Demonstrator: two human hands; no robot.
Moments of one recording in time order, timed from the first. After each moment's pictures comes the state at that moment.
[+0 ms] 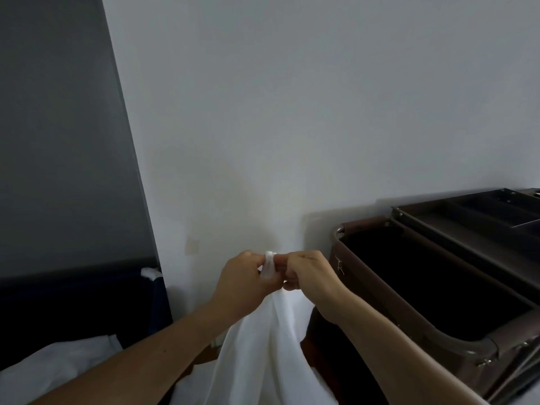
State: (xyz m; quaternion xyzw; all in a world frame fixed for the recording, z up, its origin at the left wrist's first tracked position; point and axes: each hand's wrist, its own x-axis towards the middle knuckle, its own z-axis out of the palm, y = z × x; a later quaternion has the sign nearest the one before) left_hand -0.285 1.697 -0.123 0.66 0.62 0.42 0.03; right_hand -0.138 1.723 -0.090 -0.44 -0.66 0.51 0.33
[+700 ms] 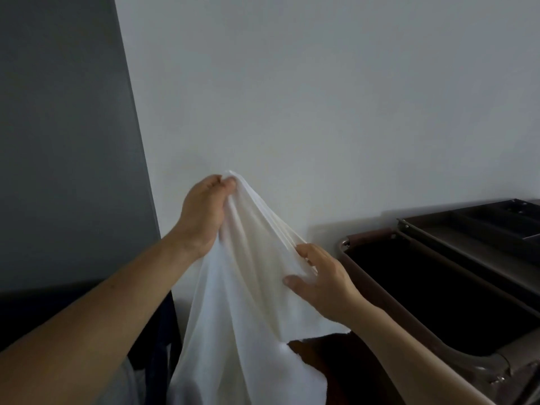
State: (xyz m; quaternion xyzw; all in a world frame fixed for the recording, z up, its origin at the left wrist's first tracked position) left_hand -0.323 1.686 0.012 0.49 0.51 0.67 0.22; right_hand -0.111 1.743 -0.104 -0.35 -0.84 0.19 0.37
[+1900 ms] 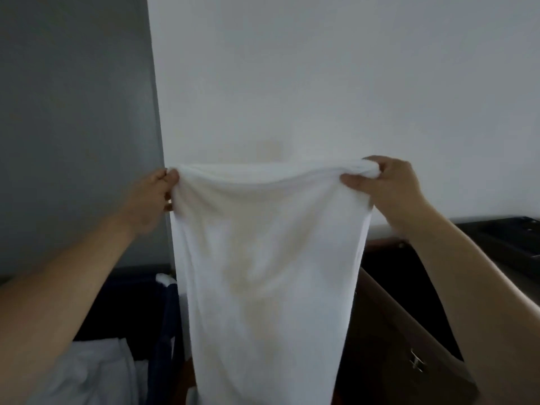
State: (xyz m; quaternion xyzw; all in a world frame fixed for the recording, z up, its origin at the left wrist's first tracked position) left_hand -0.488 1.715 -0.012 0.48 0.54 0.64 0.27; right_hand -0.089 1.786 0.047 -0.33 -0.72 0.29 0.54
